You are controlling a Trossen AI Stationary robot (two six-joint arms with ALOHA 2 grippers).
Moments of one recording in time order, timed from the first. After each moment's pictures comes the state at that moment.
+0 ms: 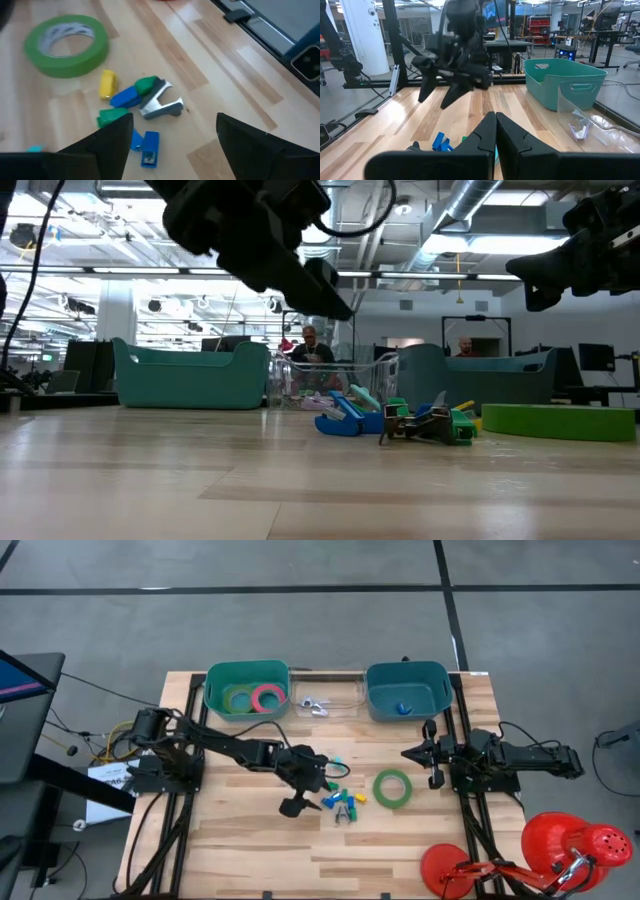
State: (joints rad) left arm -0.10 1.73 0.99 0.05 0.32 0.21; right arm -0.01 0.01 0.01 0.00 0.00 0.02
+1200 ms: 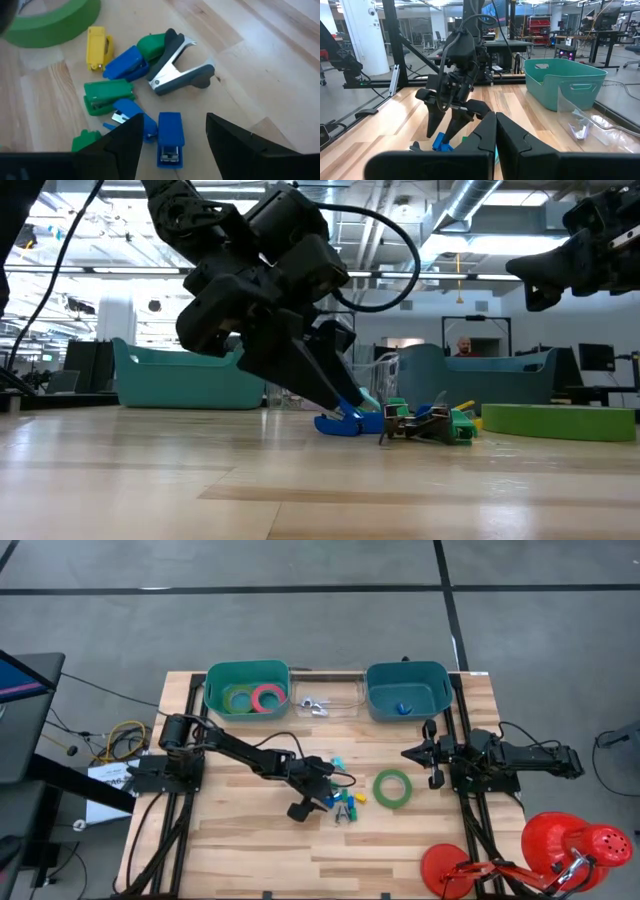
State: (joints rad) left arm -0.10 1.94 0.99 0.20 0.28 0.31; right arm -0.01 0.01 0.01 0.00 0.00 0.02
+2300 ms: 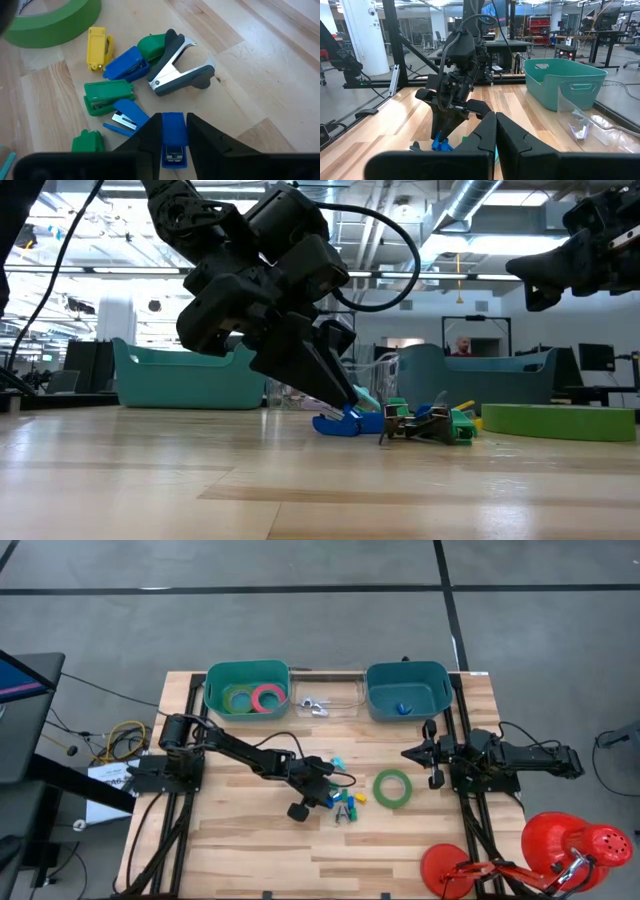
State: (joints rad) left arm -0.10 1.94 0.99 0.20 0.28 0.31; right arm -0.01 0.01 0.01 0.00 0.00 0.02
